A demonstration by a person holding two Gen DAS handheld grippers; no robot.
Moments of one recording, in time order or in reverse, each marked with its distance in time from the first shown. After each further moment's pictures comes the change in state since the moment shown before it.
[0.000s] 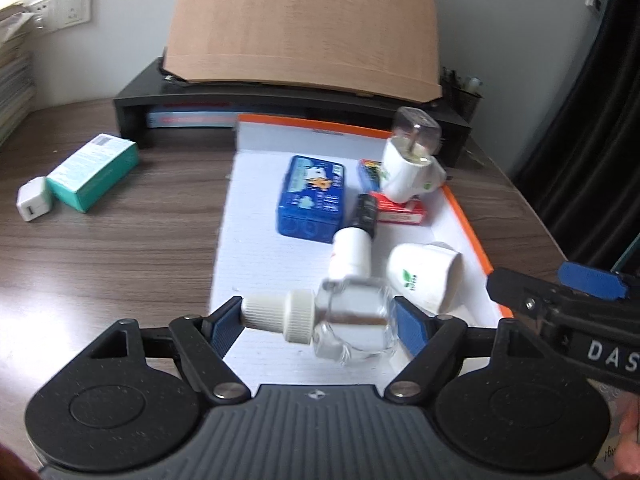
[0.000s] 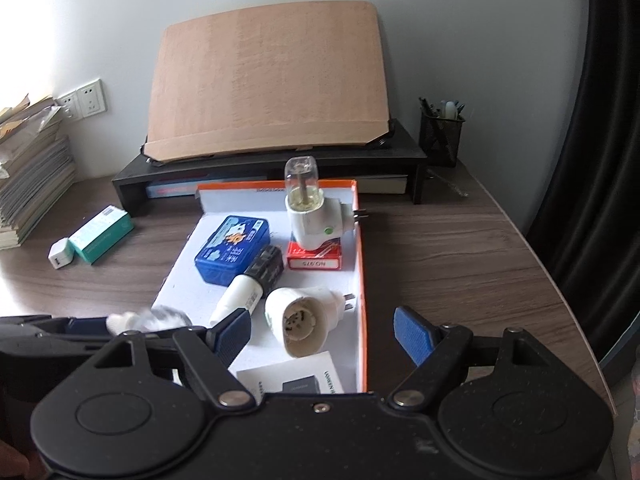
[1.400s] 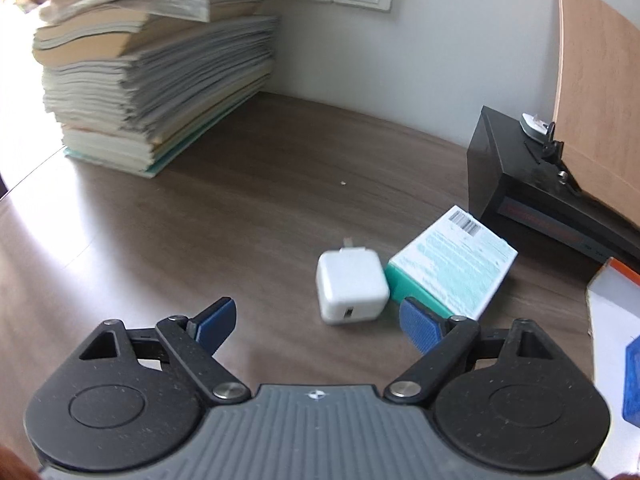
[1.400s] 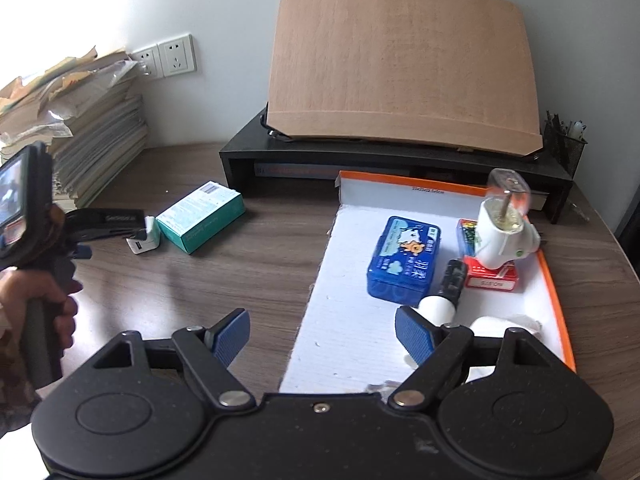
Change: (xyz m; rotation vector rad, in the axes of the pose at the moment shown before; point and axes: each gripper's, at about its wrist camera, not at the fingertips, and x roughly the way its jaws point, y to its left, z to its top) left arm 0.034 0.261 0.066 -0.334 -0.073 0.445; right arm 0.042 0.150 0.017 -0.108 0.068 0.139
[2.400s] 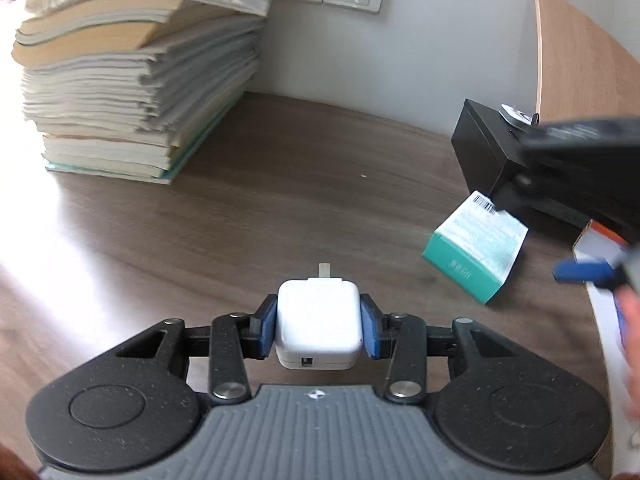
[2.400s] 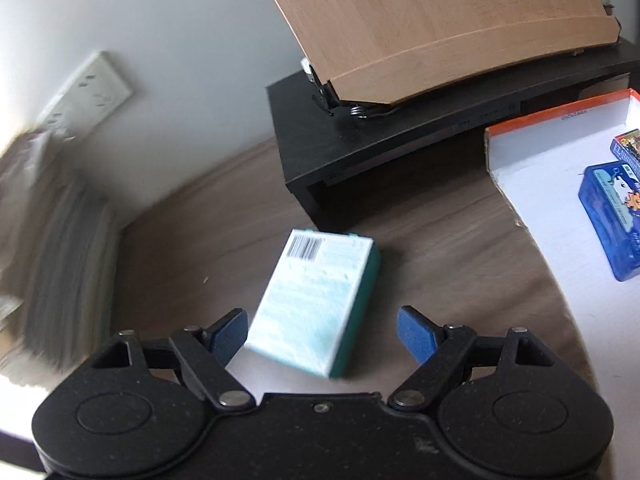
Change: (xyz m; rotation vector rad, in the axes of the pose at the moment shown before) left arm -0.031 0.094 -0.014 0.109 -0.002 -0.153; right arm 0.167 0.136 0.106 0.521 0.147 -0.053
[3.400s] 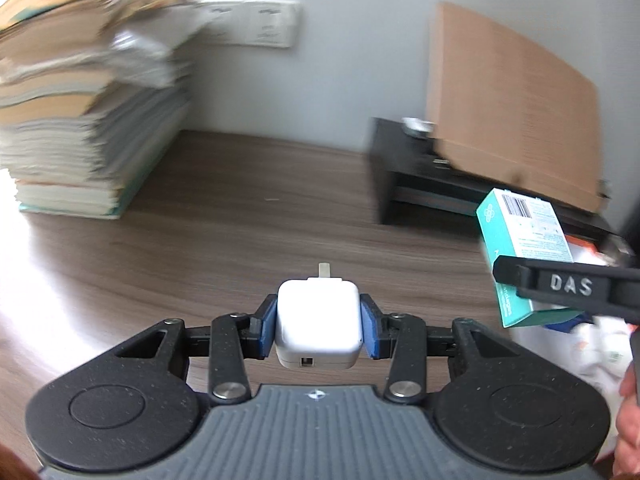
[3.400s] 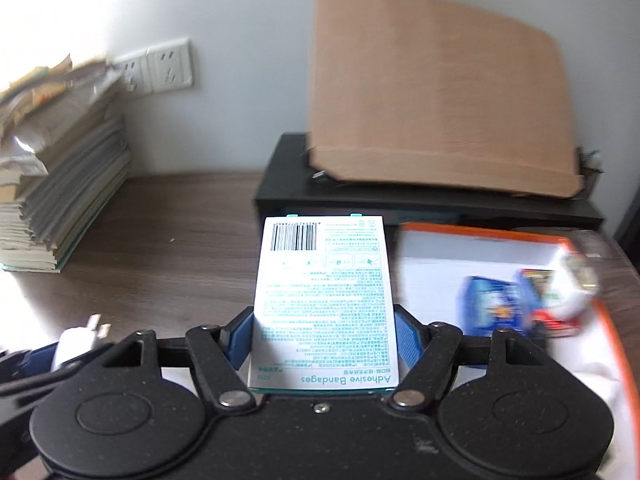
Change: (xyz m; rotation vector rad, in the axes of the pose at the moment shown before) left arm -0.054 -0.077 0.001 0.092 -0.056 -0.149; right arm -0.112 -0.074 -0.038 -0.457 -0.229 -0.045
